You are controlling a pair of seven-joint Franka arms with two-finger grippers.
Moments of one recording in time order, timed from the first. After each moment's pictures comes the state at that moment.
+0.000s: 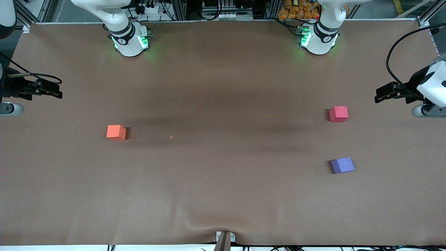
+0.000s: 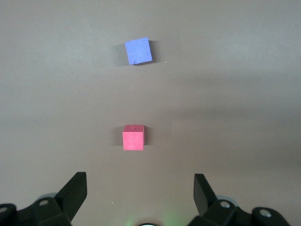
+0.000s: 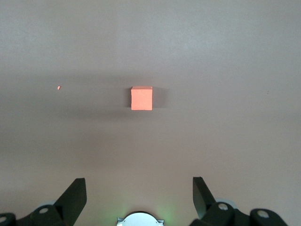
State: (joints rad) left arm 0.05 0.12 -0.10 -1.47 0.00 1.48 -0.03; right arm 0.04 0.13 -0.06 -1.43 0.00 1.38 -0.08
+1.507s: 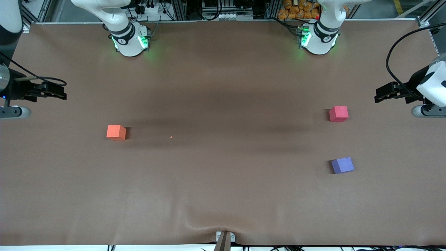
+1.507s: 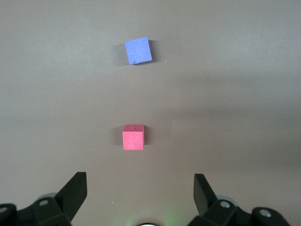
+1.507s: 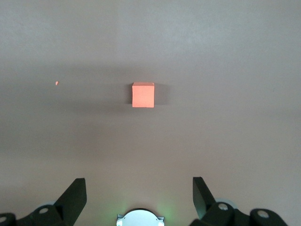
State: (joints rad) left arm 0.05 0.12 -0.10 -1.47 0.00 1.48 -0.03; right arm 0.04 0.17 -0.06 -1.44 0.00 1.38 -0.08
